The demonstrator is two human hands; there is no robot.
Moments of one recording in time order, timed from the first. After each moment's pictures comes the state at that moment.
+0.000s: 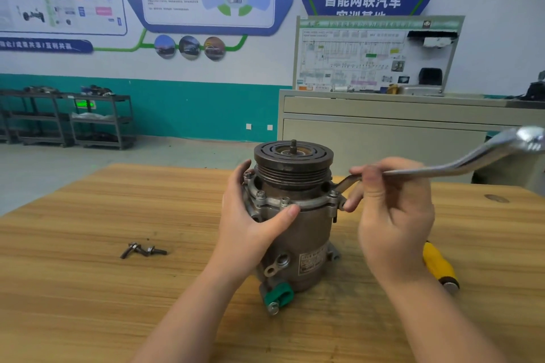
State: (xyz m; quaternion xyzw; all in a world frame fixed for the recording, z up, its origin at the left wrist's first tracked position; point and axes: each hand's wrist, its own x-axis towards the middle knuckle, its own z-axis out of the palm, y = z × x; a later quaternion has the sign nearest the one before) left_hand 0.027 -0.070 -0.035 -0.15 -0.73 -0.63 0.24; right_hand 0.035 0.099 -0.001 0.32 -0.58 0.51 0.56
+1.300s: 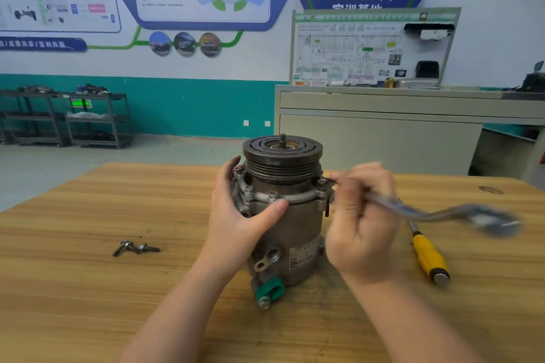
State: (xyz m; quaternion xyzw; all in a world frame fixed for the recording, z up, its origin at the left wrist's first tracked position) left_hand 0.028 -0.070 -0.035 -0.15 -0.73 -0.62 0.25; right_hand 0.033 0.085 -0.014 0.33 -0.58 0.44 0.61
